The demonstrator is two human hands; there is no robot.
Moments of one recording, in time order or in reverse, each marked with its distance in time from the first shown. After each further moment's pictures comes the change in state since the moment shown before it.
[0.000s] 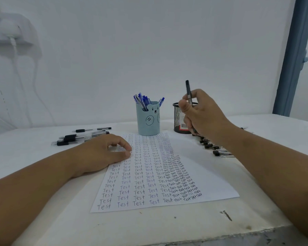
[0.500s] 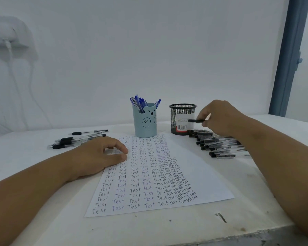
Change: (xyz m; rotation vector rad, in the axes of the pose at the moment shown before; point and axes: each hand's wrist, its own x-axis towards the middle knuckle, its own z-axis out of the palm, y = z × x) left_hand -0.001 0.001 0.000 -0.017 0.002 -0.014; right_hand 0.015 0.018 -0.056 -0.821 -0.080 0.117
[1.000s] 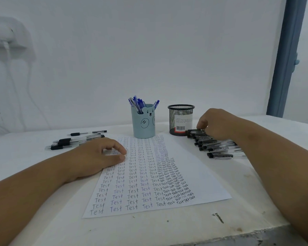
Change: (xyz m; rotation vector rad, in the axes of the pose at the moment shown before) left_hand 0.001 0.000 0.000 0.009 0.004 0.005; right_hand 0.003 0.005 0.007 -0.110 -0.162 0.091
